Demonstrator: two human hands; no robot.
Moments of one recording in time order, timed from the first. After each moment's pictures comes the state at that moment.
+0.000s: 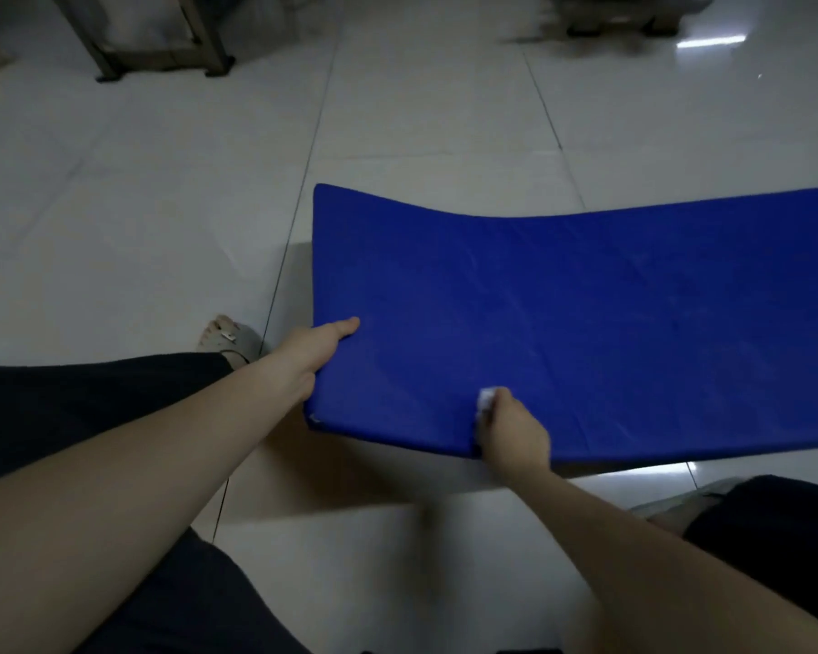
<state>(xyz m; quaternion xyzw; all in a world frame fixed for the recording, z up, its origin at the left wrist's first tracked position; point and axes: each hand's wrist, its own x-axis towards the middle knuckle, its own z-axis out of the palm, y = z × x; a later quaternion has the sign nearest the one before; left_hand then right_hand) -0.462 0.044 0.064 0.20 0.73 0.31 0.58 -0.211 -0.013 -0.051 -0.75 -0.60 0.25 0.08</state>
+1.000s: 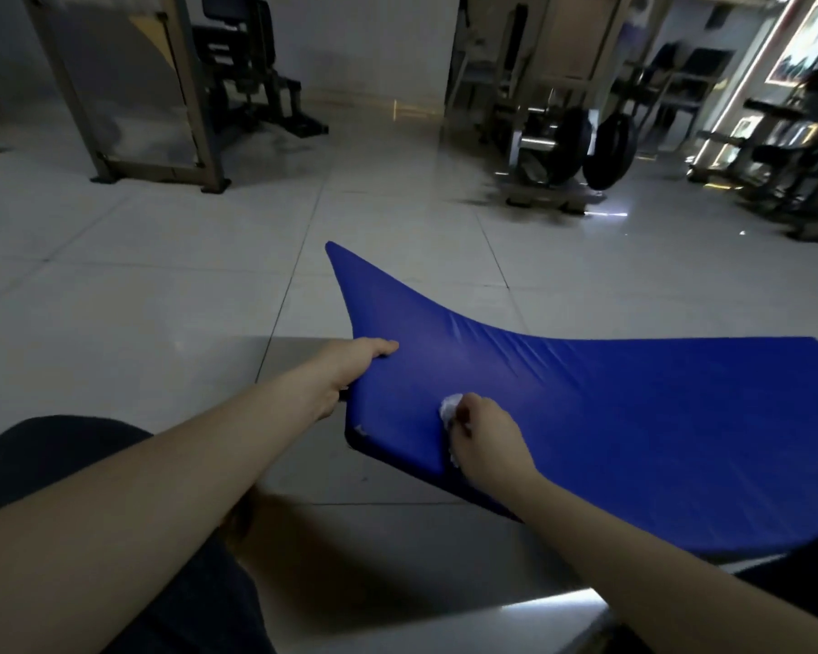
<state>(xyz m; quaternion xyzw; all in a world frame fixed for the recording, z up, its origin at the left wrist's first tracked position) -0.453 0.080 0.185 0.36 0.63 0.34 0.60 -0.253 0.022 0.136 -0.66 -0.69 0.21 0.20</state>
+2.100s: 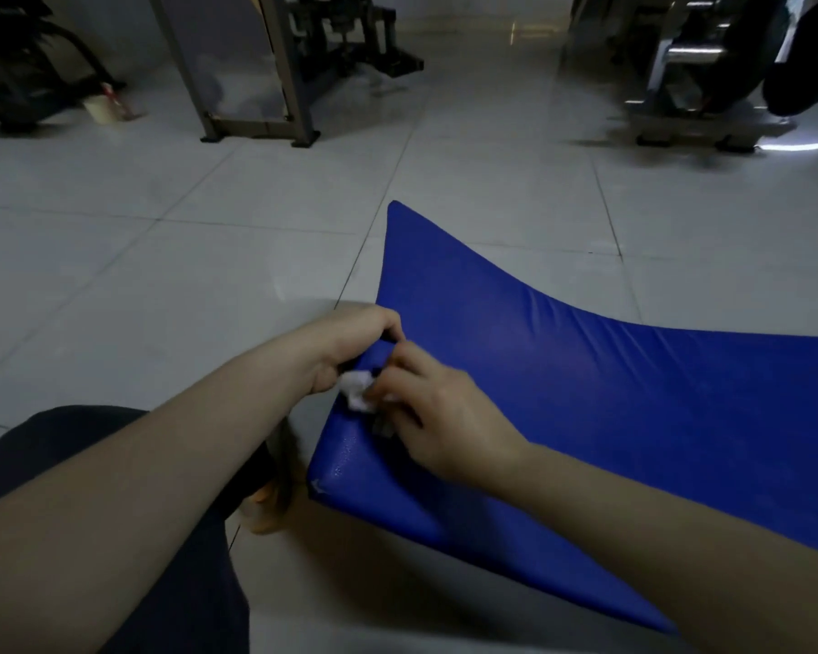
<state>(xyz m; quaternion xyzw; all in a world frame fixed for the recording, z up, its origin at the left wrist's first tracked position) -0.452 0.140 0.196 0.36 0.70 0.27 0.55 -0.294 0.109 0.156 -0.24 -0.91 0.19 0.28</state>
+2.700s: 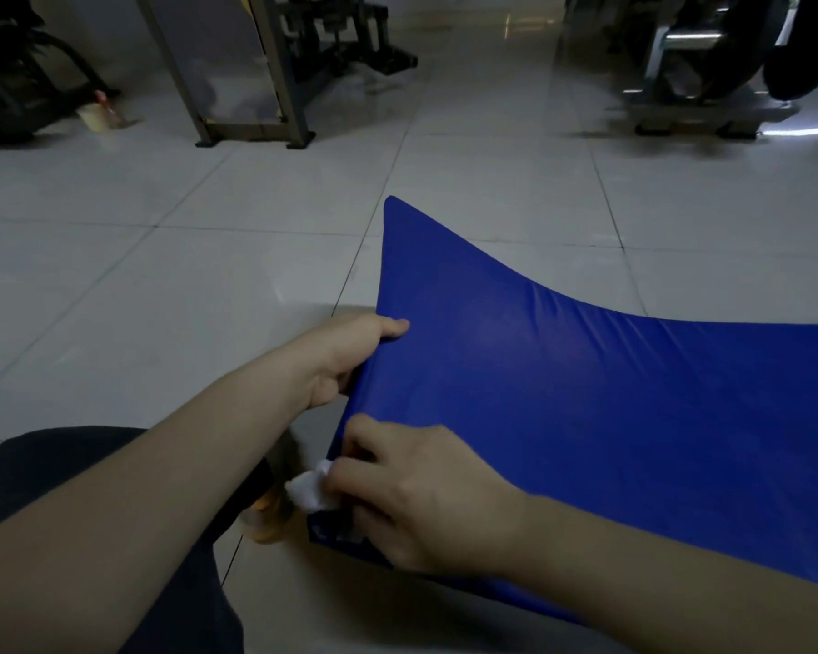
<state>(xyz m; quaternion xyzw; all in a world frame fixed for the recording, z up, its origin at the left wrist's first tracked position) -0.447 0.141 0.189 0.34 0.70 0.29 0.56 -0.293 0.070 0.161 -0.13 -0.95 0.17 0.23</state>
